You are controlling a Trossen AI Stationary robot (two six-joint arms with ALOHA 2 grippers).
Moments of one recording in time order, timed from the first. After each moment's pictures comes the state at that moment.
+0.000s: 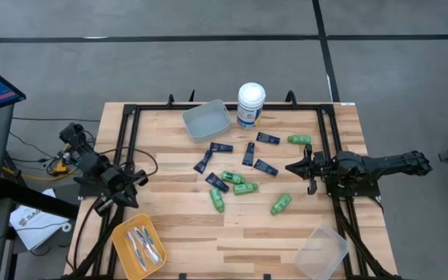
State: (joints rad) left arm -0.76 0.03 0.07 0.30 -0.12 -0.25; right arm 0.12 0.10 0.01 0.04 0.19 0.18
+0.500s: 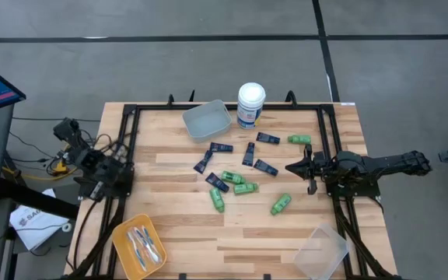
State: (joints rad) left arm -0.76 0.21 0.07 1.06 -0.29 0.33; right arm 0.12 0.10 0.01 0.04 0.19 0.18
